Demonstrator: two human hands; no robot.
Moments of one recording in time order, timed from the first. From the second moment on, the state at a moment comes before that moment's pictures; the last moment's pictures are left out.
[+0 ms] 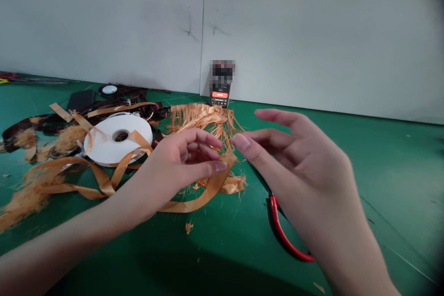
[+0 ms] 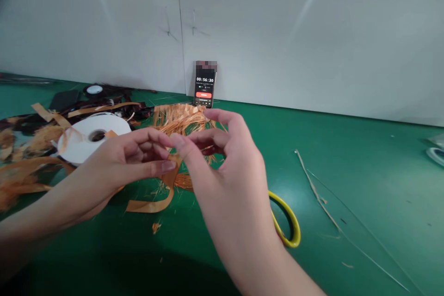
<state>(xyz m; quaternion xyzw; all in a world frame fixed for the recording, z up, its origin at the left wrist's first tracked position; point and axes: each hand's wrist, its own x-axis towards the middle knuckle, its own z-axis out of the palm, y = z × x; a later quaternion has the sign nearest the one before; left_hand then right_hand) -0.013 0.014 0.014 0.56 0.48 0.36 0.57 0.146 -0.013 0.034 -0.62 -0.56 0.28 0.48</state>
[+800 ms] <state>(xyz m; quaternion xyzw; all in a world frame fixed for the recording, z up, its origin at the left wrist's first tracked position) -0.014 0.014 0.014 0.57 0.48 0.34 0.58 0.155 -0.009 0.029 -0.61 -0.64 0.19 0.42</state>
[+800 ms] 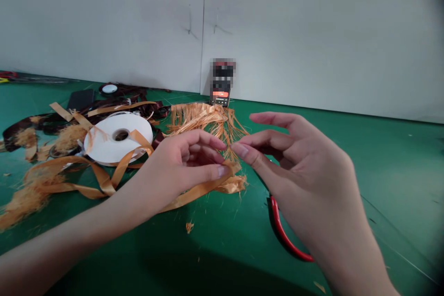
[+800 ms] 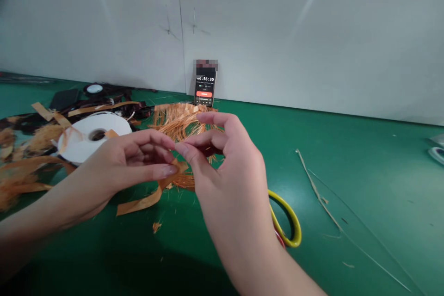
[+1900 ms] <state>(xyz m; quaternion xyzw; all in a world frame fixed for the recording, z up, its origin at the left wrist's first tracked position) -0.017 0.015 0.012 0.56 0.48 0.36 0.57 0.146 -0.011 0.034 -0.63 -0.55 0.27 0.47</state>
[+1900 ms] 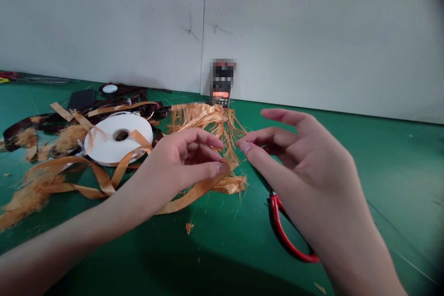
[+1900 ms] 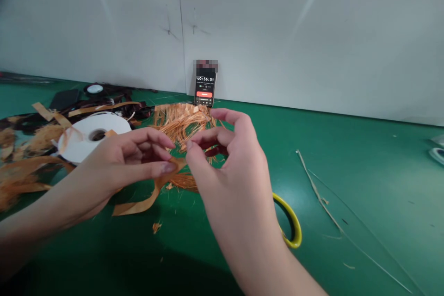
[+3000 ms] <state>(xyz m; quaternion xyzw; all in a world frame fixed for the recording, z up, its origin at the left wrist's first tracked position) -0.016 0.014 0.008 0.56 0.46 0.33 0.60 0.158 -0.002 0.028 -0.58 -0.62 0.31 0.43</state>
